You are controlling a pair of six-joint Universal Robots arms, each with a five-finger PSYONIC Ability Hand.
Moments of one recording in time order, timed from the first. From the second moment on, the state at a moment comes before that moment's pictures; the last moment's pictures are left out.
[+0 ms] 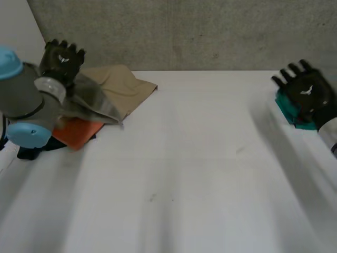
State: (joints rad) left arm 4.52 -2.21 -1.11 3.39 -1.52 3.85; right arm 1.54 -1.26 1.74 -0.55 1.07 2.37; left_hand 0.20 0.22 0.21 0.23 0.05; right_hand 0.23 0.21 0.21 0.21 0.05
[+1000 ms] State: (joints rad) left arm 4.65 -2.51 -0.95 3.48 -1.28 3.83; right arm 1.54 -1.35 1.86 -0.40 1.13 2.47; left_hand 0.33 0.32 0.32 0.32 0.15; right_hand 0.23 0.21 0.21 0.21 0.05
